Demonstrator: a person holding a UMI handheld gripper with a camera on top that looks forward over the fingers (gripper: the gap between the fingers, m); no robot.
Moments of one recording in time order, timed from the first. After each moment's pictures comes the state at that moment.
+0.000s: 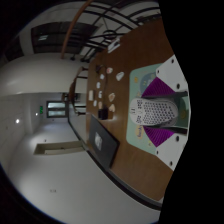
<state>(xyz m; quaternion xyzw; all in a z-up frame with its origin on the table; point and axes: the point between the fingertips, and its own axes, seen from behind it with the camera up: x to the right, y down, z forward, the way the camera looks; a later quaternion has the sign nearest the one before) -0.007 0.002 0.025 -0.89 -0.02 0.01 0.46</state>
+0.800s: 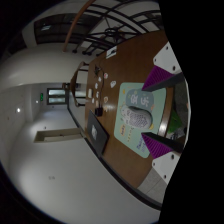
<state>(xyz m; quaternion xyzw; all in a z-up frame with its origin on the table) 0.041 -0.101 0.054 -0.88 -0.08 0.06 0.46</state>
